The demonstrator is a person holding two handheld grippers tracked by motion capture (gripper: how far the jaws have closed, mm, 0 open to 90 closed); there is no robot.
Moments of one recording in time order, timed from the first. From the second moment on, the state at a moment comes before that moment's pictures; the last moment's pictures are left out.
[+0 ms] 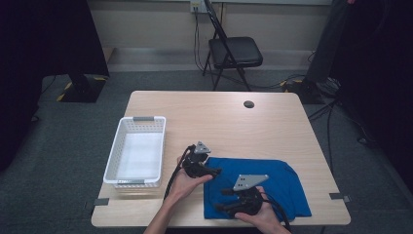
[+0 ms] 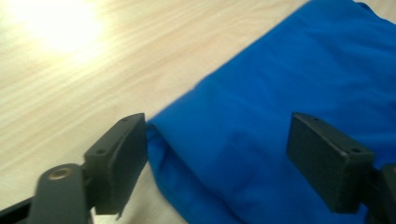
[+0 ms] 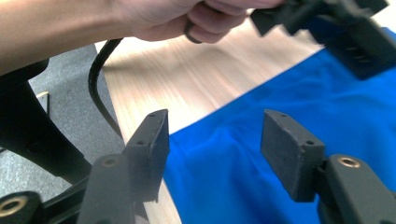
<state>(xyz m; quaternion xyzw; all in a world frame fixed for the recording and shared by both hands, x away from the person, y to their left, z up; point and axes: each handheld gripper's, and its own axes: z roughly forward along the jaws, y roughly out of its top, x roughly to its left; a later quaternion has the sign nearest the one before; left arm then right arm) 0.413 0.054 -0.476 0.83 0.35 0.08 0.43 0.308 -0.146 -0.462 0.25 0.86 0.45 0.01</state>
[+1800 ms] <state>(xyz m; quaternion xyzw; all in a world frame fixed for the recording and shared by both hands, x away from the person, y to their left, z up) 0.420 0.062 -0.491 0.83 0.37 0.10 0.40 0.284 -0.119 -0.494 0.20 0.88 0.41 0.11</state>
